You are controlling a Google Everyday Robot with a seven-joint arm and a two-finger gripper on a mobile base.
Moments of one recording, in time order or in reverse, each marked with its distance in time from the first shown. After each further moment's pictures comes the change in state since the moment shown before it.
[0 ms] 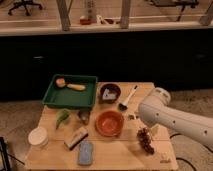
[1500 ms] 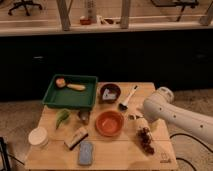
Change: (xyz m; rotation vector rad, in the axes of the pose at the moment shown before) arm 0.036 -0.022 0.049 0.041 -0.063 0.131
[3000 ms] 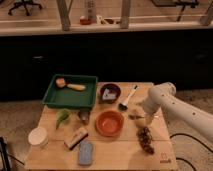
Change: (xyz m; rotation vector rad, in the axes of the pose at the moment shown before) arm 0.017 -0.034 0.060 -0.028 -0.200 0.105
